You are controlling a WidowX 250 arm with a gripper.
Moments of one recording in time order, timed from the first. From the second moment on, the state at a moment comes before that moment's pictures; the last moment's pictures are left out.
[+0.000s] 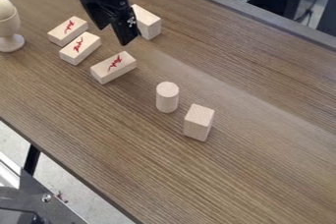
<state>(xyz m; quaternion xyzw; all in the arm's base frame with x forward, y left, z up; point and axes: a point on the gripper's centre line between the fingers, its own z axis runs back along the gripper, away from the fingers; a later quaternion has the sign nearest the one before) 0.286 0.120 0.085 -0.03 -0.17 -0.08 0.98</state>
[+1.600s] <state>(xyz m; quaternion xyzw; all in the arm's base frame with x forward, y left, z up) 0.269 0.123 0.033 -0.03 -0.11 -0.09 0.99</state>
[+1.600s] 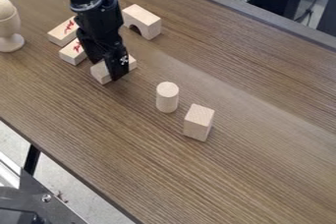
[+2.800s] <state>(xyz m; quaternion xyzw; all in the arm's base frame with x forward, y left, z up) 0.269 0.106 0.051 -0.09 -0.09 0.04 0.99</state>
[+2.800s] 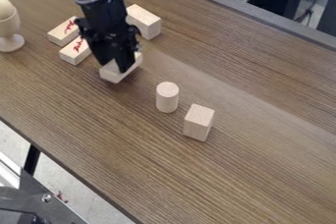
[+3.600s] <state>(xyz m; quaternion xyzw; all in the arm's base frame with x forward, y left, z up) 0.291 0.065 0.135 -0.01 -0.16 0.27 0.95</state>
